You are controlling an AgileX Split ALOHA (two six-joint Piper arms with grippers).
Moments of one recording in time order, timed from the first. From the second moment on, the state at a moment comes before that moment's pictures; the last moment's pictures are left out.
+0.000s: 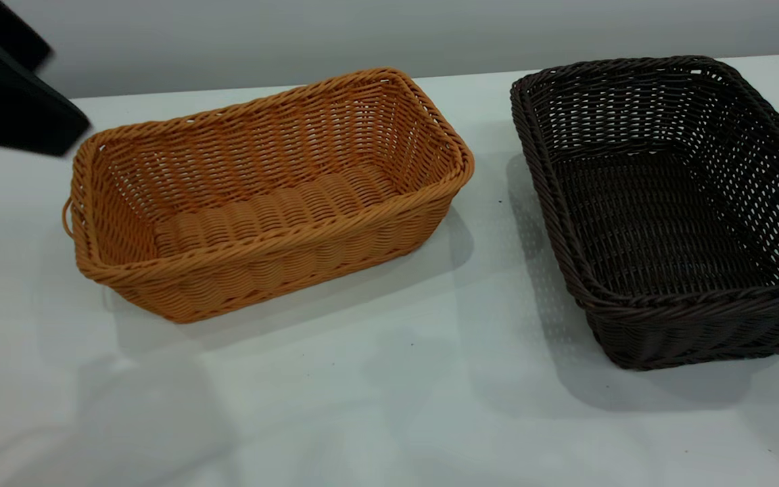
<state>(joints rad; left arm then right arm) -0.39 1.21 -0.73 -0.25 0.58 0.87 -0.18 0.75 -0.70 0.81 0.91 0.38</state>
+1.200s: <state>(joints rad) -0.53 1.45 -0.81 -0.20 0.46 0.86 -0.18 0.97 -0.44 0.97 0.74 0.37</state>
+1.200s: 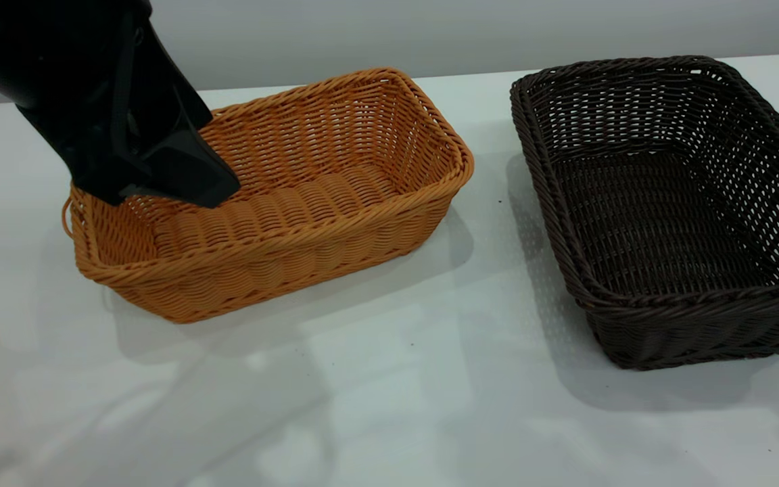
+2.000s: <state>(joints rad) -0.56 1.45 -0.81 -0.21 0.42 0.86 0.33 1.35 -0.45 0.99 0.38 0.68</state>
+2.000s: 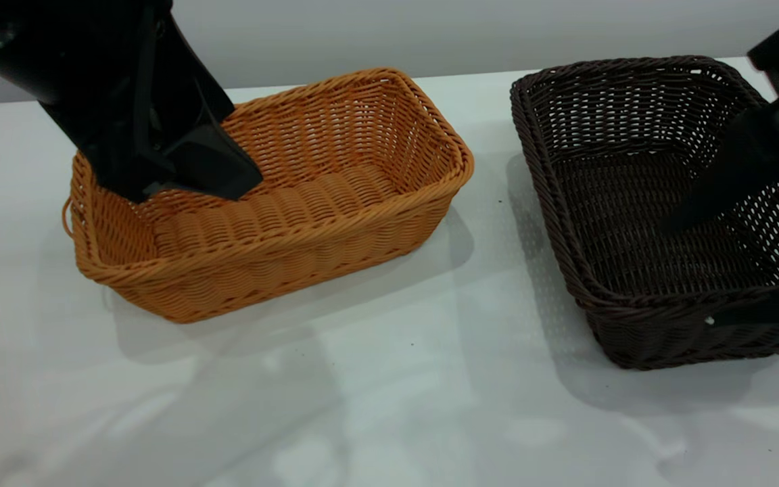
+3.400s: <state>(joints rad) -0.56 1.45 -0.81 -0.21 0.43 0.86 0.32 1.71 -0.48 1.09 0.02 0.75</state>
